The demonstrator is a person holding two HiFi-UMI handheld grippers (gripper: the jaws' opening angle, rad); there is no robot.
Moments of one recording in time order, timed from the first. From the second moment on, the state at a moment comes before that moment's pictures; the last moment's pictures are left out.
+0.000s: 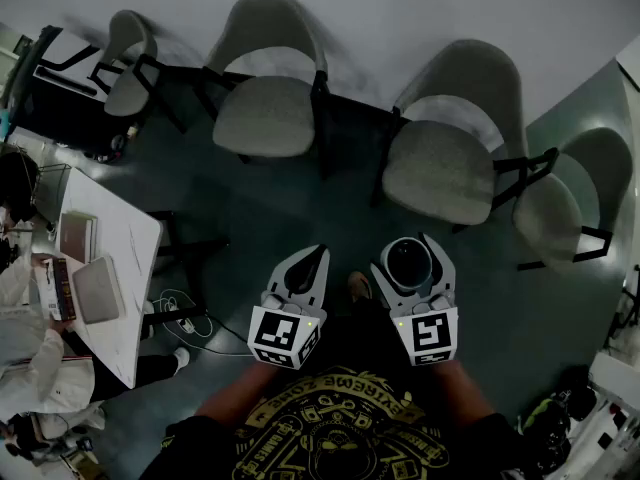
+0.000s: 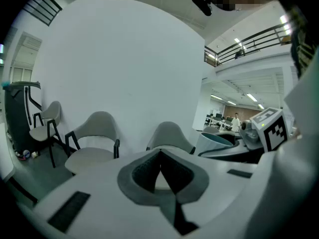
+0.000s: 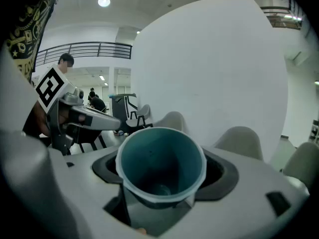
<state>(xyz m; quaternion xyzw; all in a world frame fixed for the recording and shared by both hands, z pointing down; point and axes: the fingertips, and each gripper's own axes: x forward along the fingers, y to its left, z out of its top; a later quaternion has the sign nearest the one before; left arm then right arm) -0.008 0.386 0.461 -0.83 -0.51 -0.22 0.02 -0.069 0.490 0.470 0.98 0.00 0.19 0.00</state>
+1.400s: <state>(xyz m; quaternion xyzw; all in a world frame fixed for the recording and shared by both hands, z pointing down) -0.013 0.368 0.458 -0.85 -0.48 -0.22 0.01 -0.068 0.473 0.460 0.98 -0.03 0.18 0.01</state>
